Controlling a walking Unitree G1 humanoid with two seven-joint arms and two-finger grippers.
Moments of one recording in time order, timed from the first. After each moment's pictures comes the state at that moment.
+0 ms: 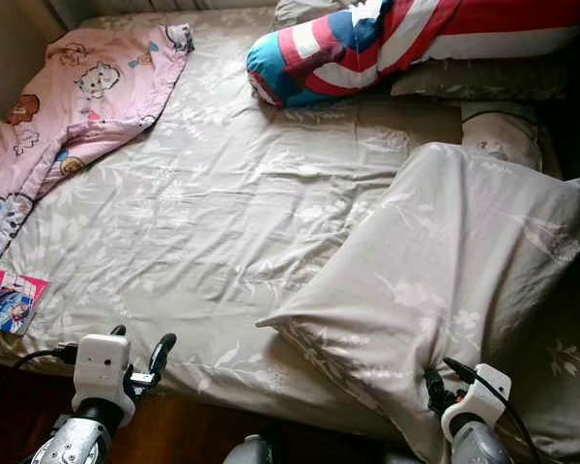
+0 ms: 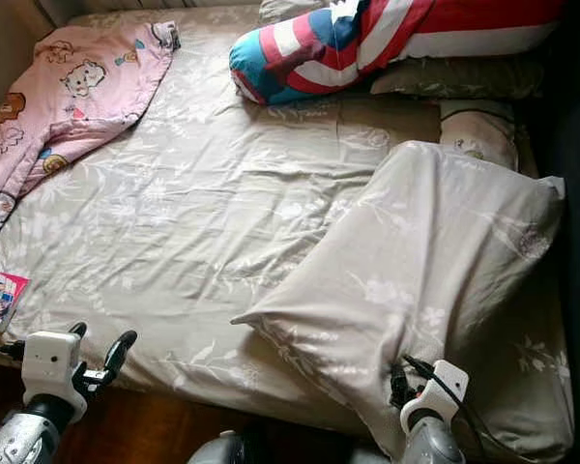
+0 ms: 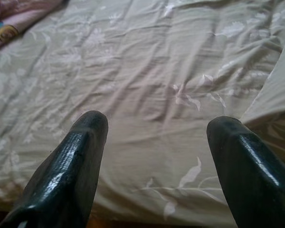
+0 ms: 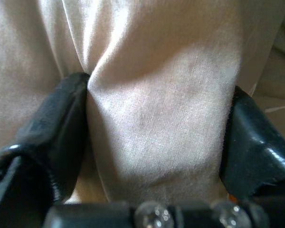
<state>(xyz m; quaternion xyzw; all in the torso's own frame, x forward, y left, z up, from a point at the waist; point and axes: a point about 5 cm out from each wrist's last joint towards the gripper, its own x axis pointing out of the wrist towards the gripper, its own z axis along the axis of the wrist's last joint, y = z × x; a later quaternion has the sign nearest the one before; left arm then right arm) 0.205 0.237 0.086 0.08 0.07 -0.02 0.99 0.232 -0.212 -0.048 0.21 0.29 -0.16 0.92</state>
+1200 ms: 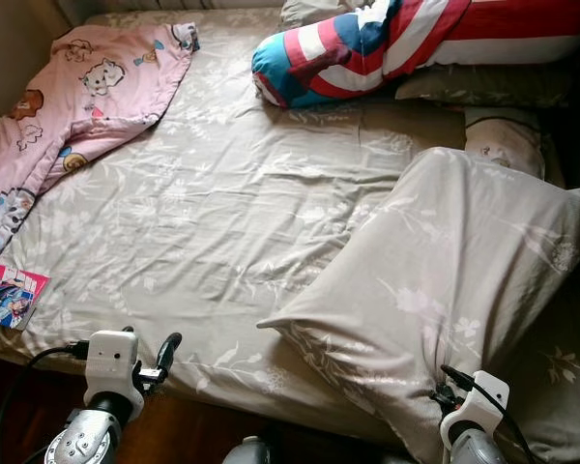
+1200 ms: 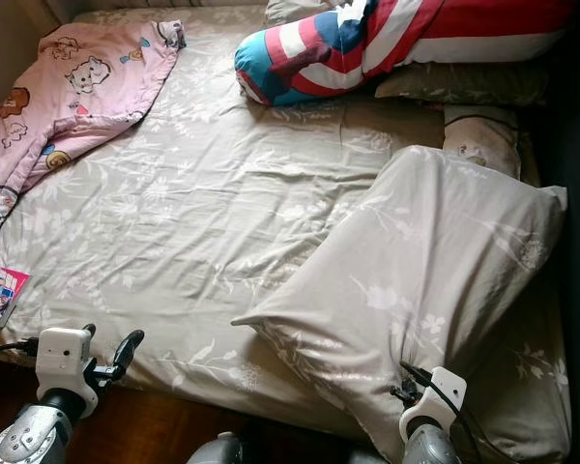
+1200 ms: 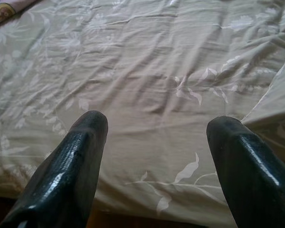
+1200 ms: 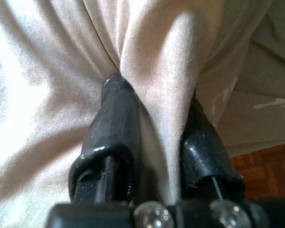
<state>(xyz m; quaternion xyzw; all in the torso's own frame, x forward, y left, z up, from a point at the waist) 0.218 0.235 0.071 0.06 0.08 -0.02 0.99 0.219 -0.213 -0.056 0.19 0.31 -0.17 0.91</state>
